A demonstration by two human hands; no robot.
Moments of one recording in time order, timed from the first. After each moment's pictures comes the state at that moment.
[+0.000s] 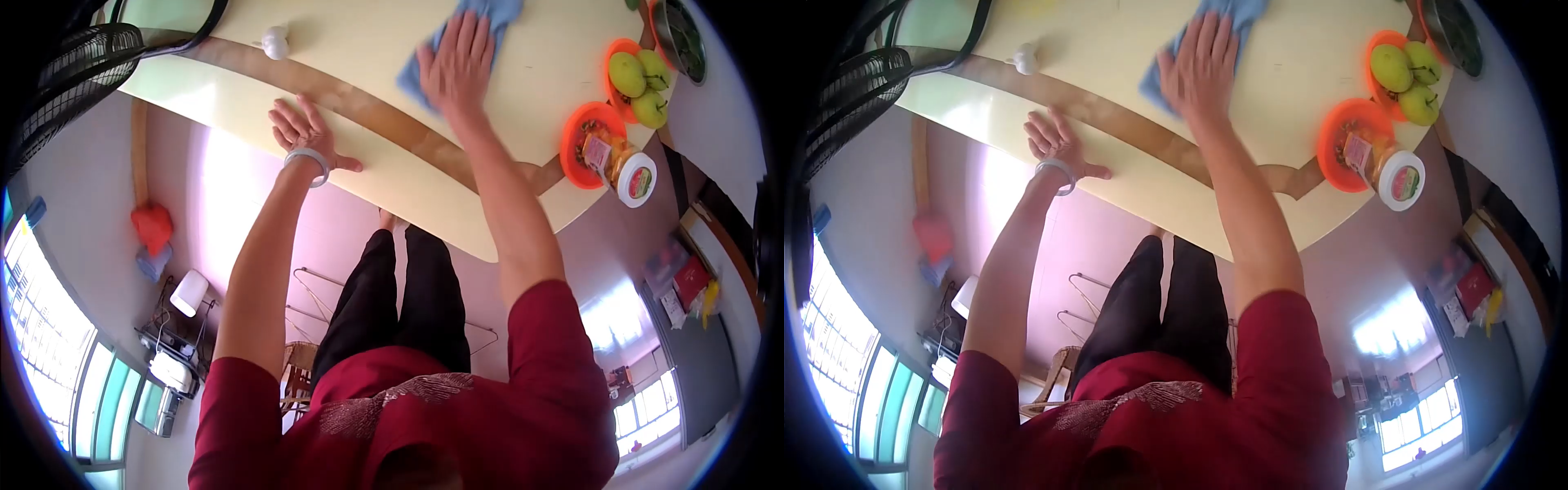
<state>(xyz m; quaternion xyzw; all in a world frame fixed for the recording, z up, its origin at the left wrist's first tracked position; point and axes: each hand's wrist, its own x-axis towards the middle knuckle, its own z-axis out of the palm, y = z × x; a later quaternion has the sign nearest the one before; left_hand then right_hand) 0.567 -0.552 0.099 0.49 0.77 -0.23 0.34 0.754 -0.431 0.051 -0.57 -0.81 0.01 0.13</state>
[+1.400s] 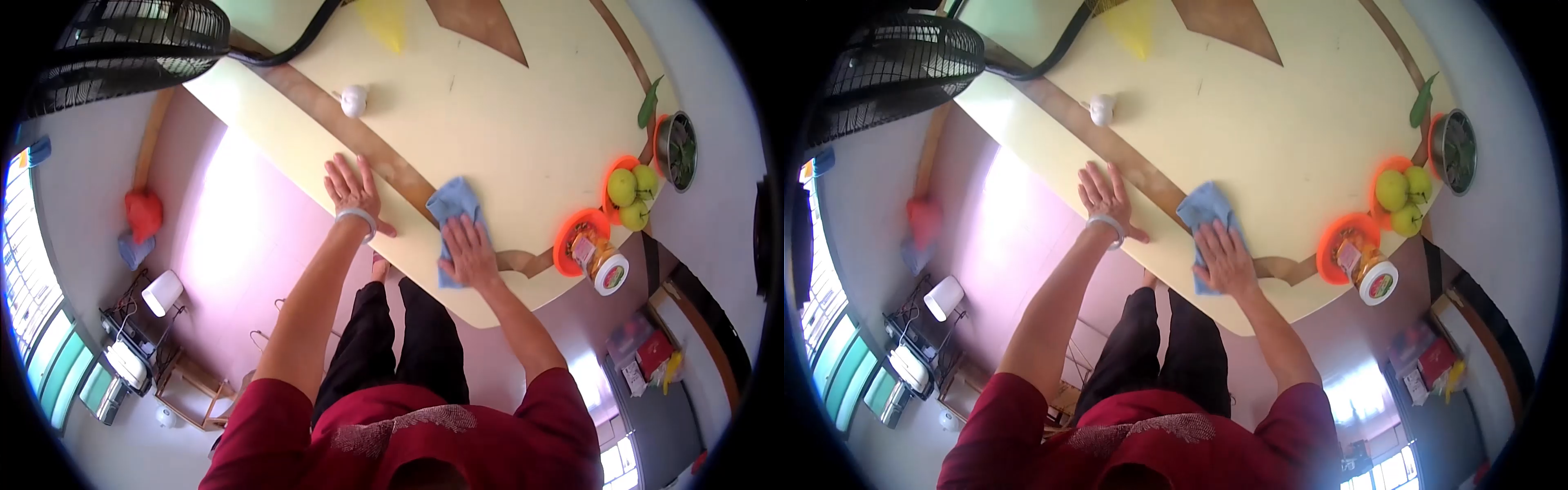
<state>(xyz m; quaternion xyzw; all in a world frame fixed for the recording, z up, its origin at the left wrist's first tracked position) 0.559 -0.546 0.111 0.45 0.78 -0.20 0.39 0.819 -0.554 0.070 -0.28 -0.95 0.15 0.01</state>
